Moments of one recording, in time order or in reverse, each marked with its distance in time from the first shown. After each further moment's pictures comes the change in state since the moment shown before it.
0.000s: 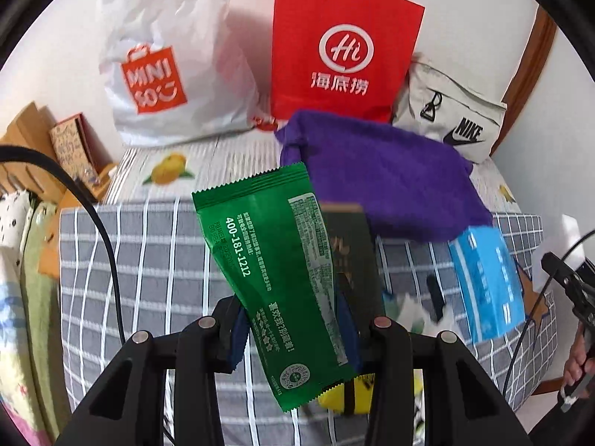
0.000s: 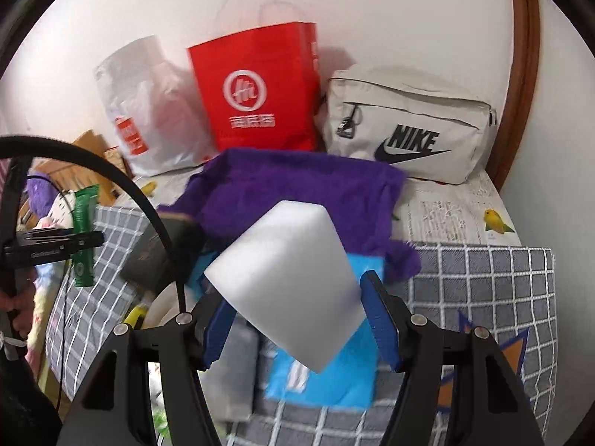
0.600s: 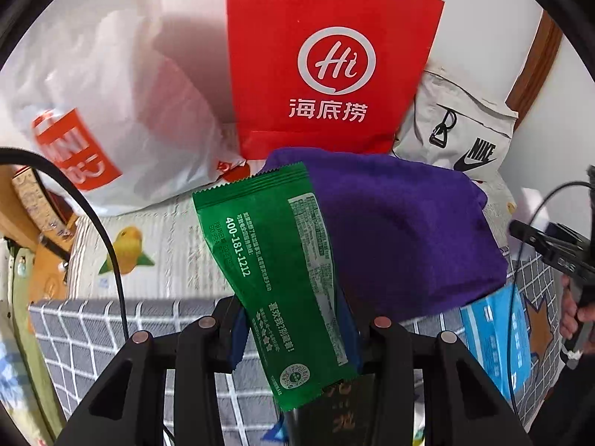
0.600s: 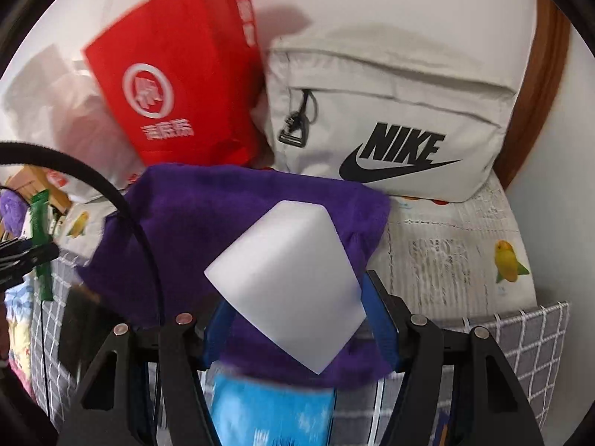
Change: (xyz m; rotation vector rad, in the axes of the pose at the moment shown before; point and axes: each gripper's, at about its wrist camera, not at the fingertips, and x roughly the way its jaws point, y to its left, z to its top) left arm 0.072 -0.016 0.100 0.079 0.032 -0.050; right arm 0.139 -0.048 0.090 0.055 0.150 -0.059
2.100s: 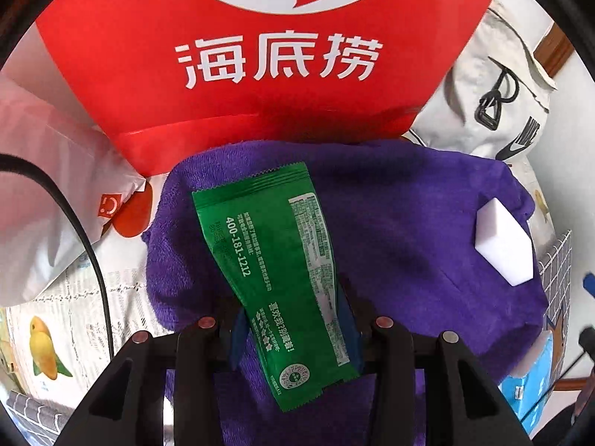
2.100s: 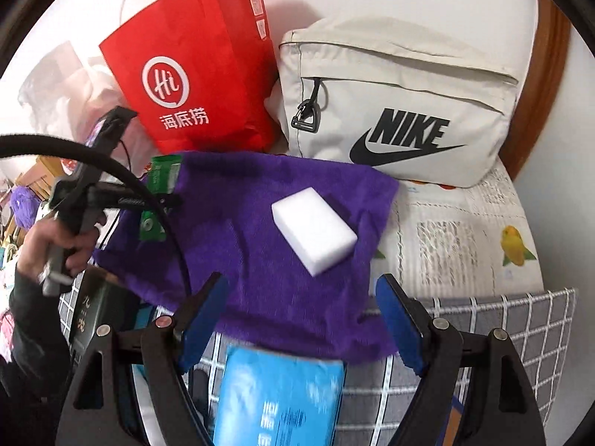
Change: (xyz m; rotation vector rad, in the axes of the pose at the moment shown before) left arm 0.157 -0.044 0.074 0.097 0.219 -0.072; right arm -0.031 -0.001 -0.028 -0.012 0.004 0.054
